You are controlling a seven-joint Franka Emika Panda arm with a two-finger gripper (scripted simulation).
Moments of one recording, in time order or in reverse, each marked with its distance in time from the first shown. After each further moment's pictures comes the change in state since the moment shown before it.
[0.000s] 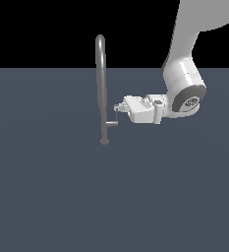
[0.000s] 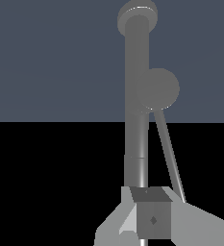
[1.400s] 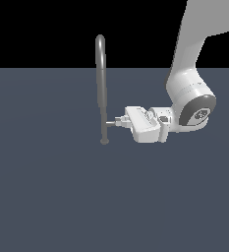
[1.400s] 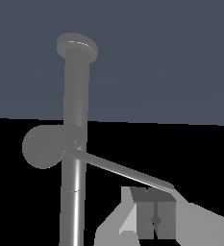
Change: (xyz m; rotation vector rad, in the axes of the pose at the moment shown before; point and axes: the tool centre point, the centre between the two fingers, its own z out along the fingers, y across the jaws) arm 0.030 0.057 0.000 -0.011 -0.005 -0.027
